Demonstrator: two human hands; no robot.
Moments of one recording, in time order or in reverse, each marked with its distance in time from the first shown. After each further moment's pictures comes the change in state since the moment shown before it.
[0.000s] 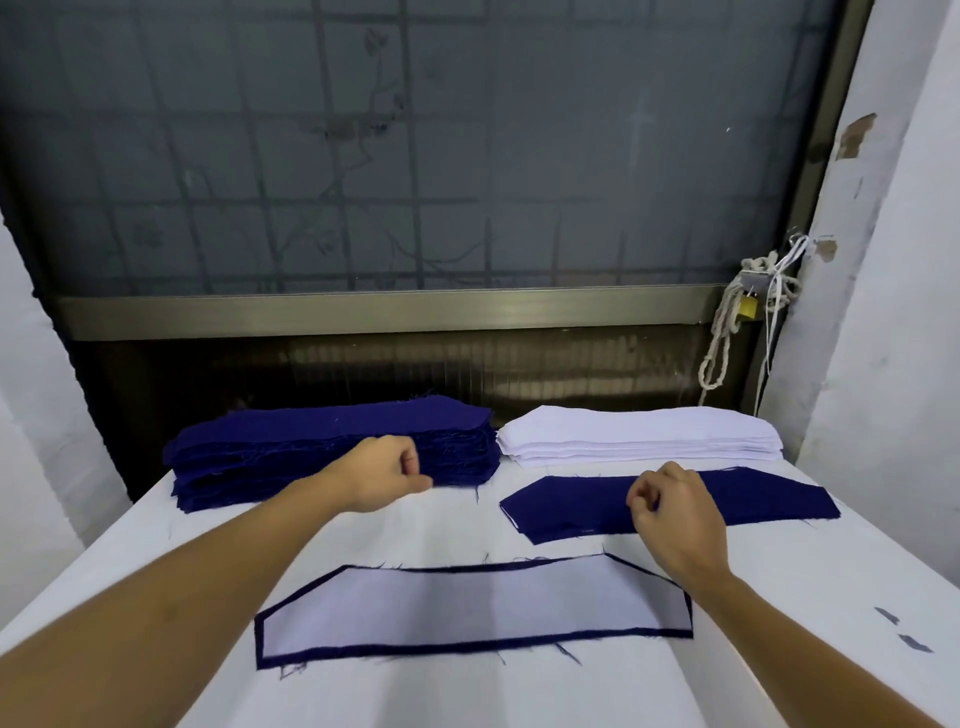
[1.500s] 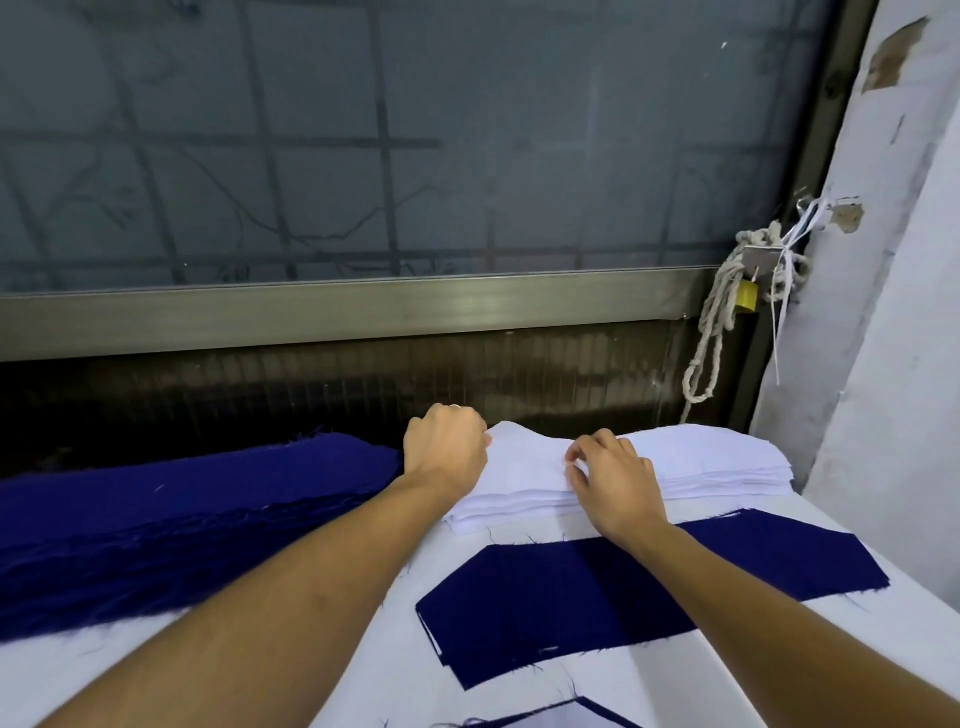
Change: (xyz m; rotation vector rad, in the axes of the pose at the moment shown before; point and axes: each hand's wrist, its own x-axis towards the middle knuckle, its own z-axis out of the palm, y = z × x) left_hand 0.198 0.136 0.089 0.287 0.339 0.108; right_hand 0.157 0.039 0.087 -0.200 -0.144 -0.031
